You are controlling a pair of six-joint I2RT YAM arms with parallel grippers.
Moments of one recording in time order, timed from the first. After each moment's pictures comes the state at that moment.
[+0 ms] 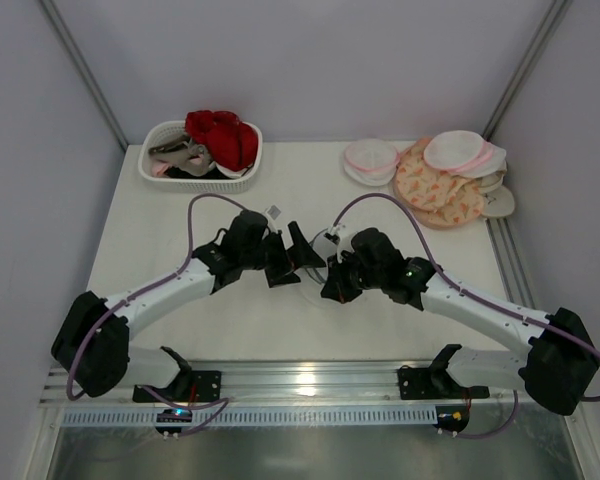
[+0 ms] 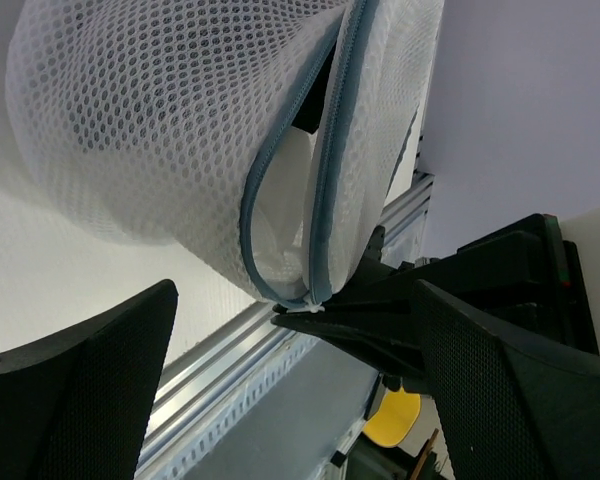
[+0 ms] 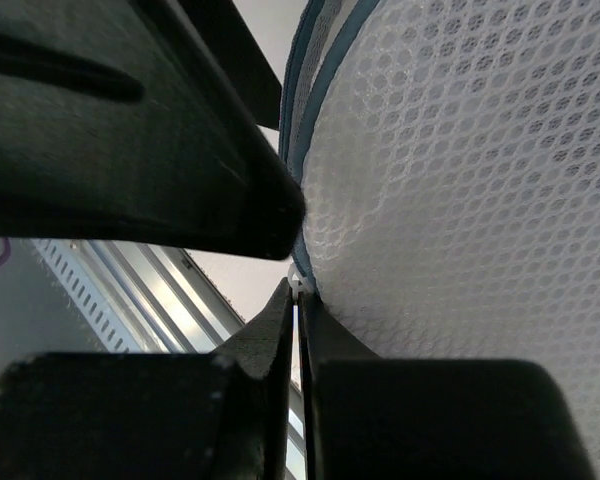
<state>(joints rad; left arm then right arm) -0.68 1.33 0.84 -0.15 0.38 -1.06 0.78 1.18 0.77 -0.31 -0.29 0.35</state>
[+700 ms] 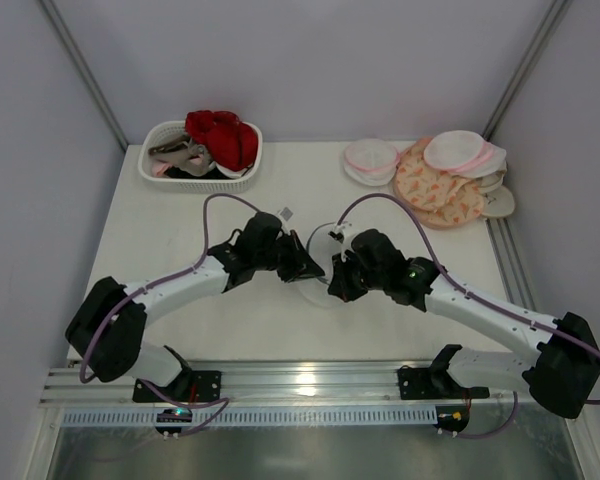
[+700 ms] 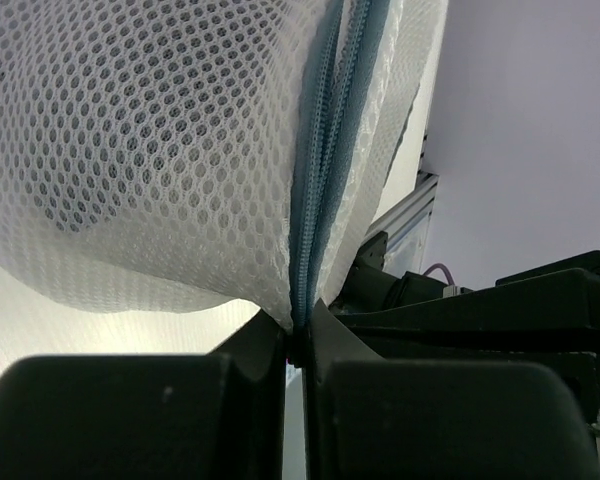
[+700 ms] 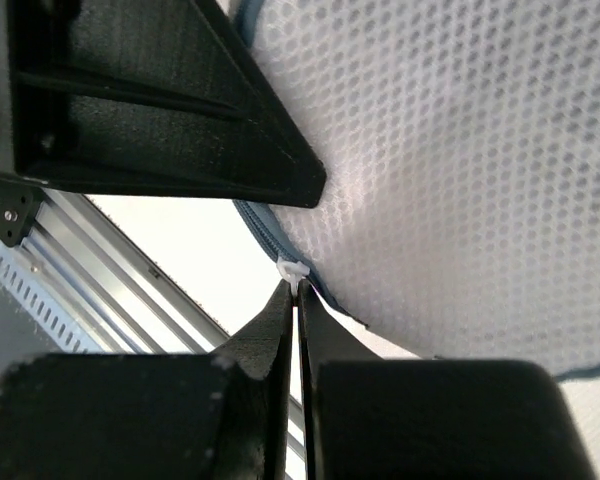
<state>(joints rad) -0.73 1.45 0.87 -0.06 0.35 -1.08 0.80 1.15 0.79 -0.40 -0.15 0.36</state>
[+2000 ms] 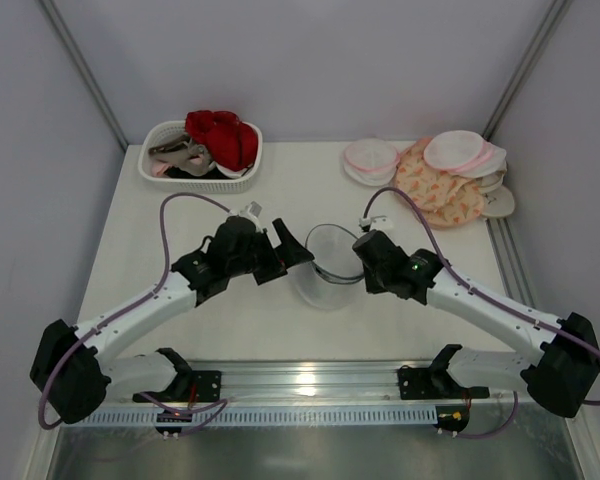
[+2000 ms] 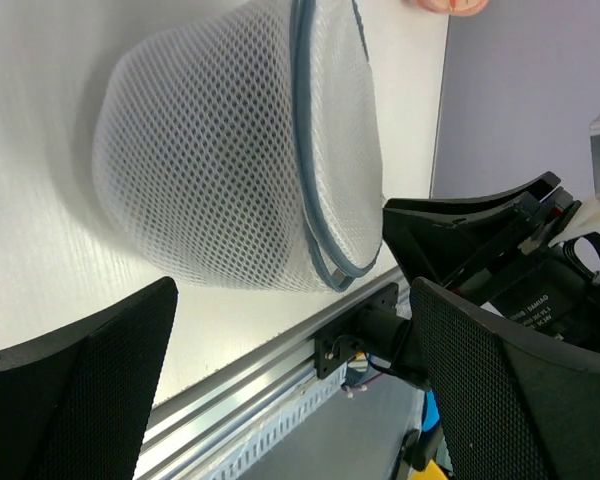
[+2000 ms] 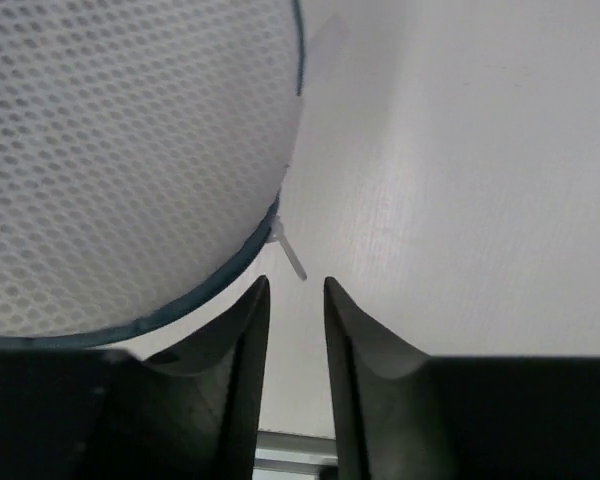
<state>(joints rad) -0.71 1.18 0.82 -0.21 0.15 -1.06 0.79 1.16 0.87 -0.73 0.35 0.50</state>
